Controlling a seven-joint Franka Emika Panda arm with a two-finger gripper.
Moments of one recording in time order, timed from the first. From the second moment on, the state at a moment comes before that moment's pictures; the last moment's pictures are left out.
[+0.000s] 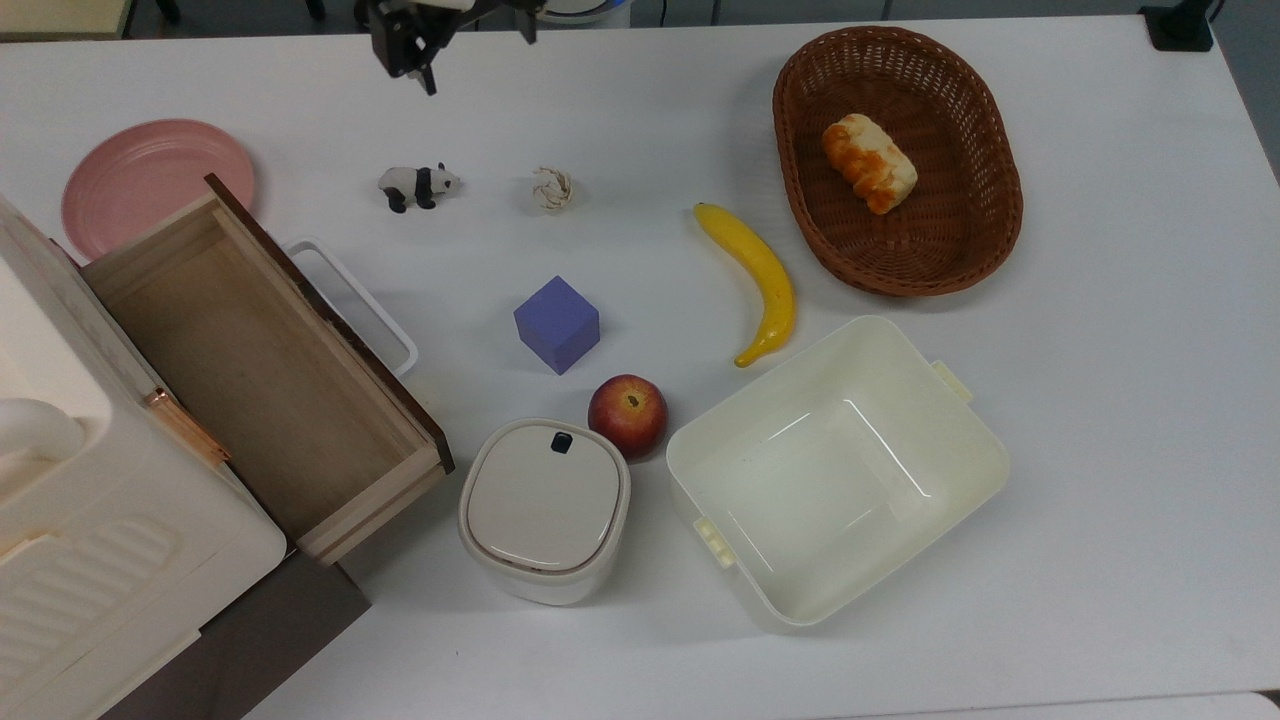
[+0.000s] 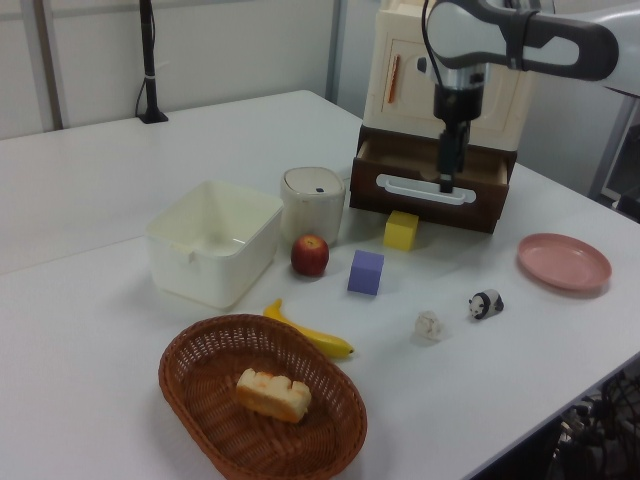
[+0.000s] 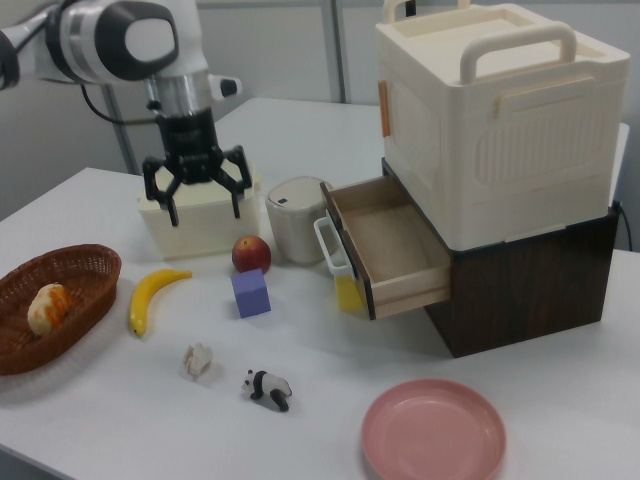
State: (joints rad) arm -0.09 0.03 0.06 -1.66 -0.09 1.56 -0.69
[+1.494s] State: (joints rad) arm -0.18 0.03 0.05 -2.14 -0.31 2.05 -1.23
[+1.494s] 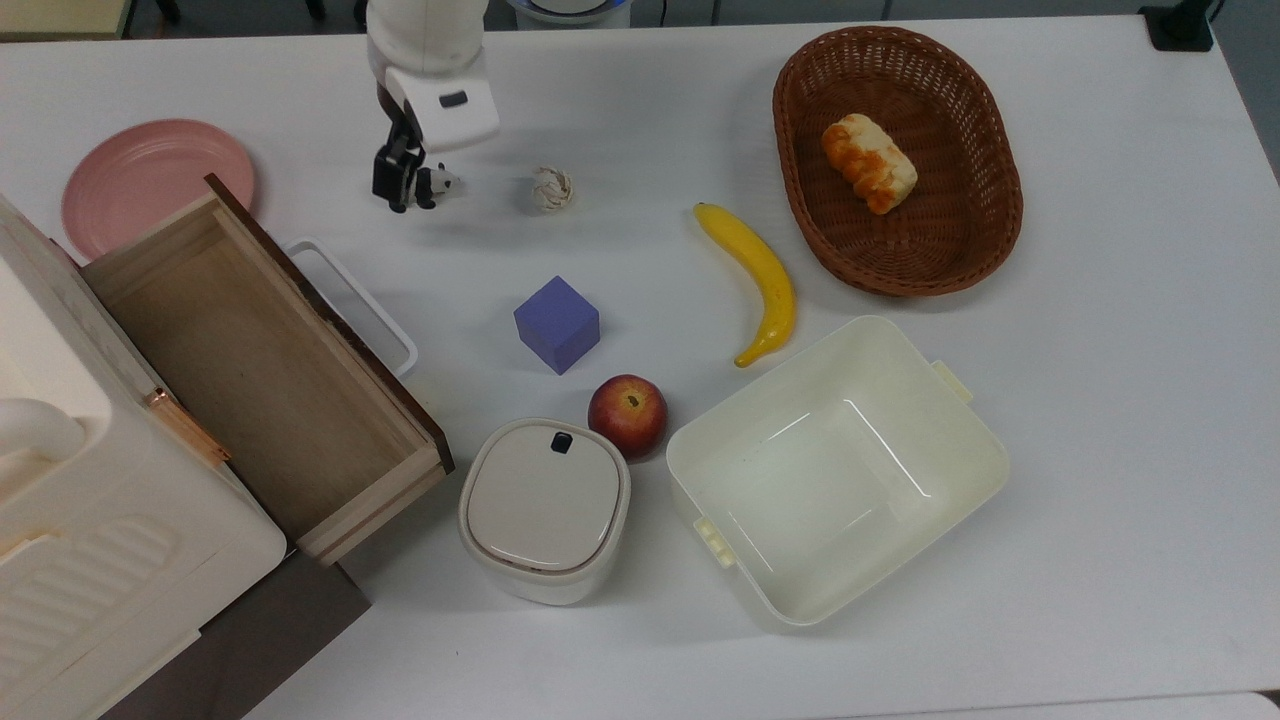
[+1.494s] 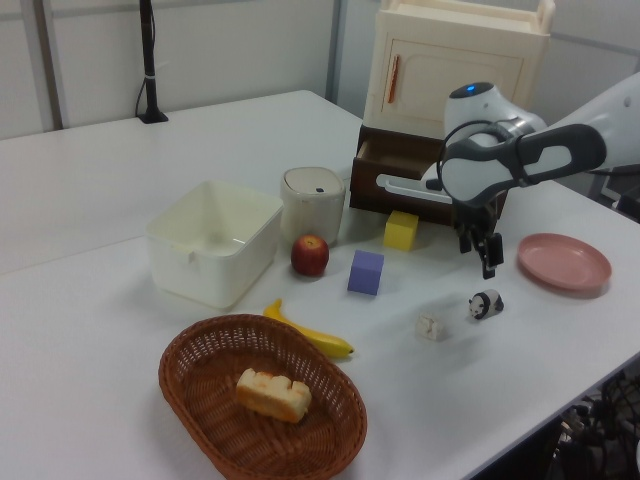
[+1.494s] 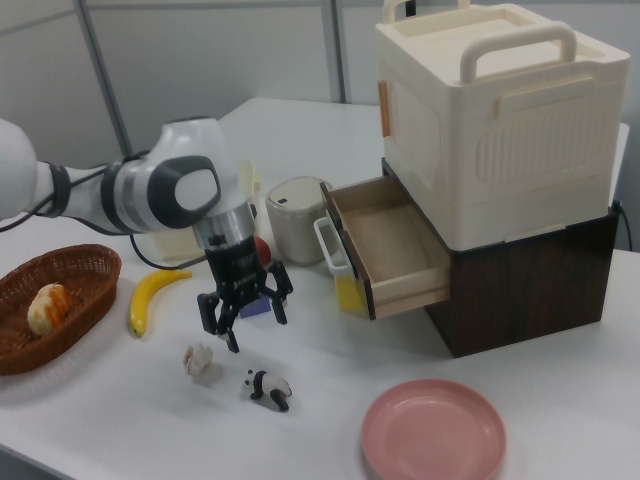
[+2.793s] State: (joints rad) arm -0.21 0.05 0.05 -2.17 -0.31 2.03 -1.08
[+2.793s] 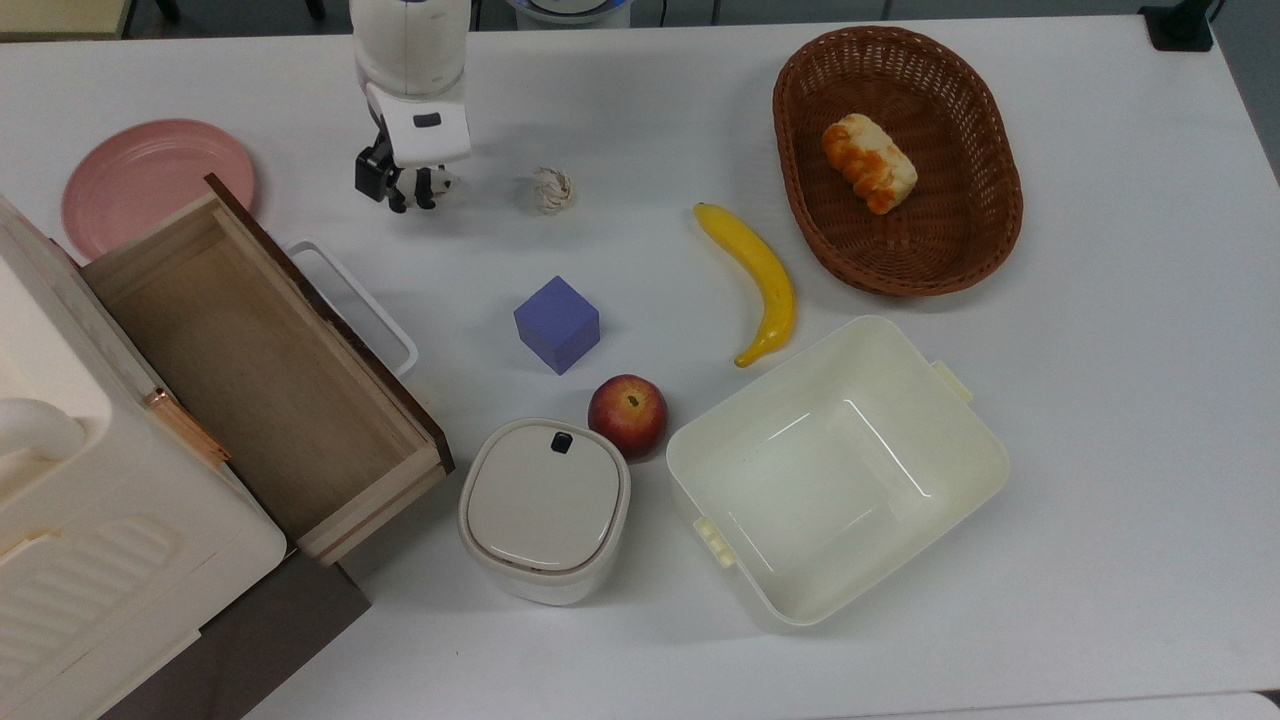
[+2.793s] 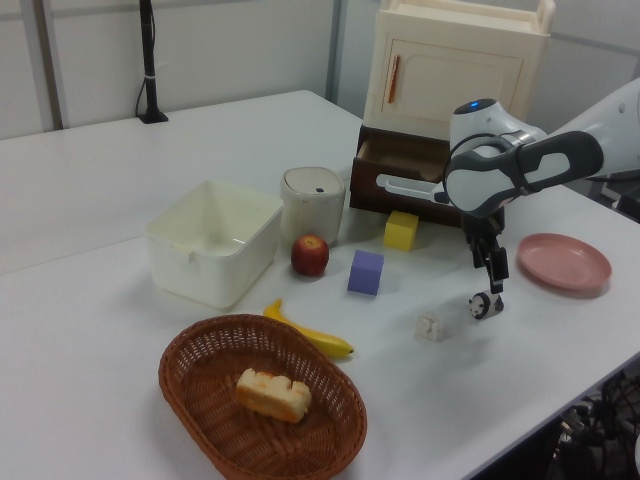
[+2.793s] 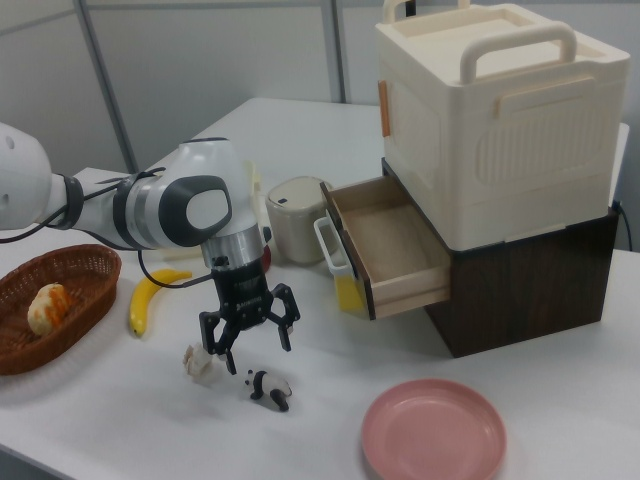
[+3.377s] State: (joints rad) arm -0.22 0.09 0.05 -2.19 -0.40 2.03 -1.12
